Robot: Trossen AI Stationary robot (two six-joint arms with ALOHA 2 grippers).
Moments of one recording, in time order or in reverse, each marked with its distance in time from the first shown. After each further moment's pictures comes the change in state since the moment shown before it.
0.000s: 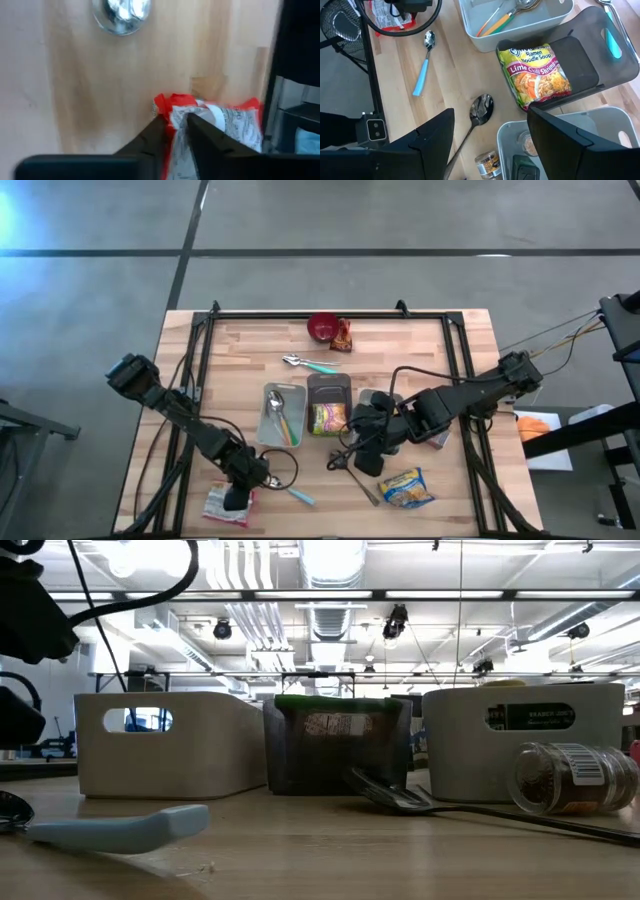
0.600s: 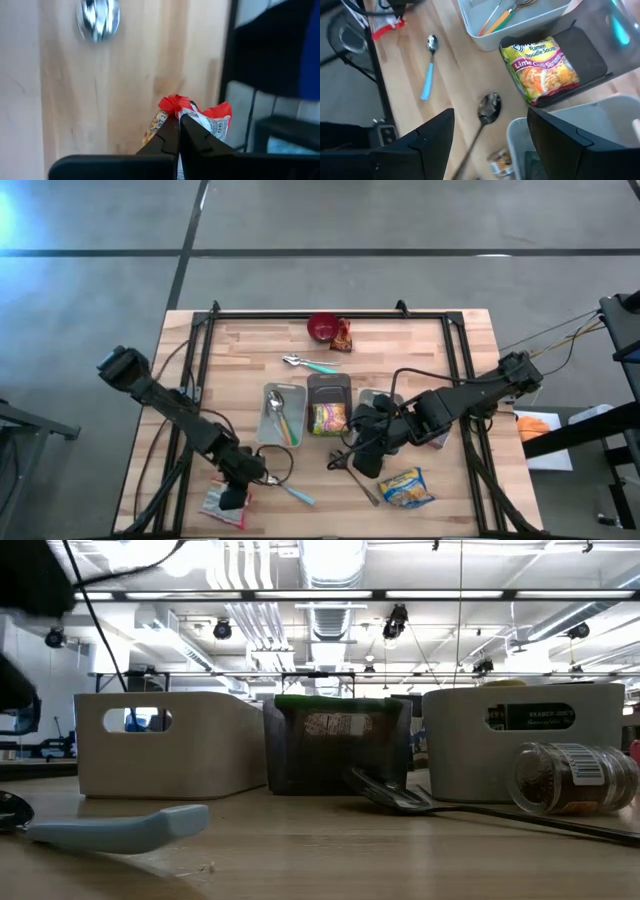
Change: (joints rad) left arm 0.000 -0.149 -0.004 -0.005 0.017 -0.100; right arm 0.015 0.000 -0.002 0.011 0.000 0.118
